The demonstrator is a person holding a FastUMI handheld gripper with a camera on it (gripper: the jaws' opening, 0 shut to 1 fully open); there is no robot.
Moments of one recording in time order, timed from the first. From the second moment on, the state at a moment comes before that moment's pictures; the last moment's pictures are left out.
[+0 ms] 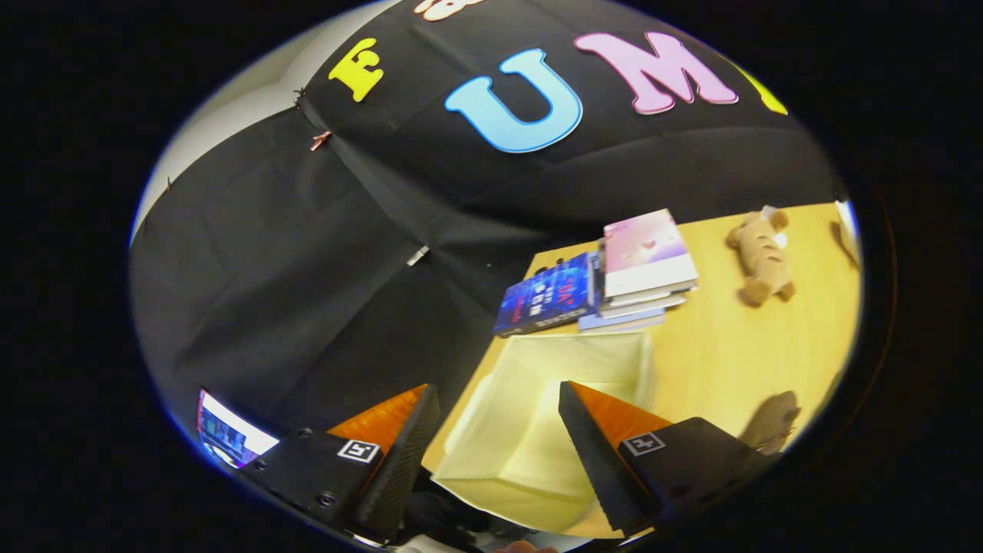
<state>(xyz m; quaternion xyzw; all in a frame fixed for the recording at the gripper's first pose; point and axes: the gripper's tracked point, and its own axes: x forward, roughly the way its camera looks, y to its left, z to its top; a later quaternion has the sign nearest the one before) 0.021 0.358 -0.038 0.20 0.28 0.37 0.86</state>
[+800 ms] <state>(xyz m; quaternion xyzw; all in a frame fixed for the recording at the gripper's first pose) 0.017 0.108 -0.208 0.04 0.33 0.13 0.93</state>
